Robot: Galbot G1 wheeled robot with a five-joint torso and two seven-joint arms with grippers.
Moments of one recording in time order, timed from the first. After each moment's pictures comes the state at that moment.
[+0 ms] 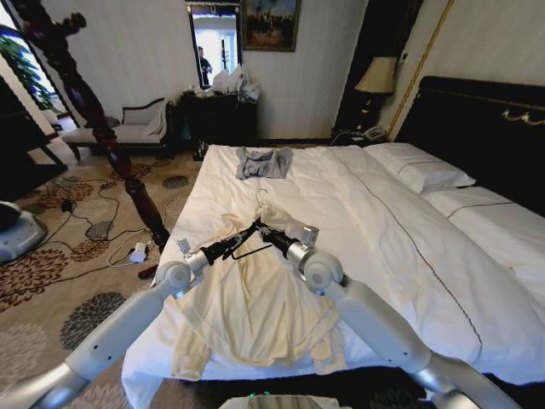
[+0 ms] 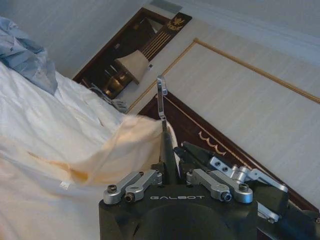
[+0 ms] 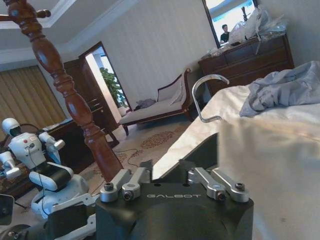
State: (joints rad) left arm 0.76 -0.84 0.04 -1.68 -1.50 0.18 0.34; right arm -0.67 1.04 -0.15 1.92 1.09 -0.33 0.27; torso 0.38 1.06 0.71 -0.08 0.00
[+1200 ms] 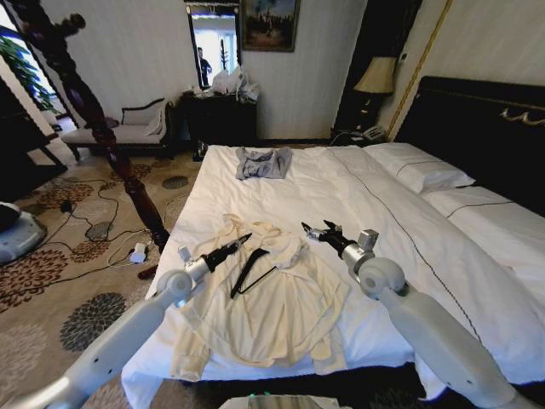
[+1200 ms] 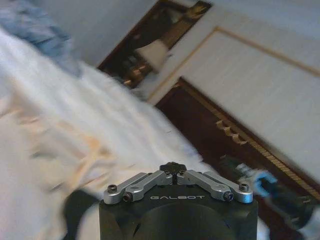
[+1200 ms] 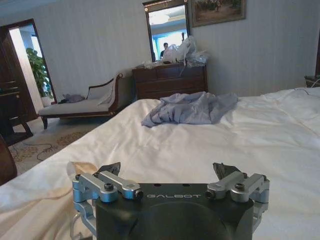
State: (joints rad) left arm 0.91 -0.82 0.01 -1.73 -1.42 0.17 0.27; right arm -0.96 0.82 0.23 1.92 0.91 -0.29 0.16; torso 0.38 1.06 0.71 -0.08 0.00
